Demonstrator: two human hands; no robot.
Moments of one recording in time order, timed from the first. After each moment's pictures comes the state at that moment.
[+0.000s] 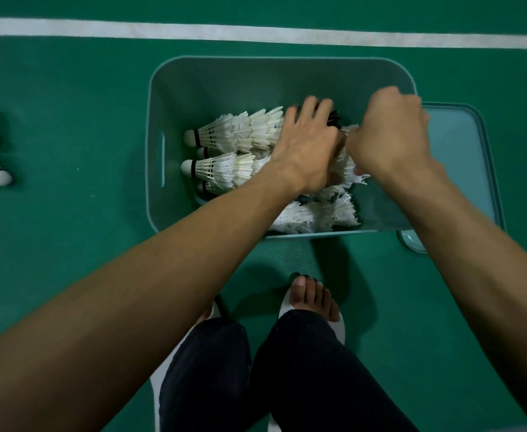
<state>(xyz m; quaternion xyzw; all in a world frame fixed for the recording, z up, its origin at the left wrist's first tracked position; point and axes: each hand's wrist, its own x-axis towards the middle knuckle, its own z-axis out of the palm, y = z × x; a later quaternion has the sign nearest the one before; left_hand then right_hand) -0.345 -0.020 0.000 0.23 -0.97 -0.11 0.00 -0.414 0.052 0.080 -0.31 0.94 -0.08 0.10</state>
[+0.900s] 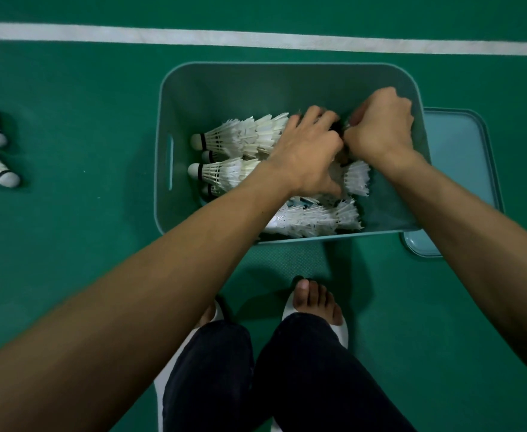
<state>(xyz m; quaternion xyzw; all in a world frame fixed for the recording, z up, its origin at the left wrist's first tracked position) -0.332 -0.029 0.016 0.17 -0.97 -0.16 -0.04 -0.444 0.031 0.044 -0.26 0.94 -0.17 0.12</state>
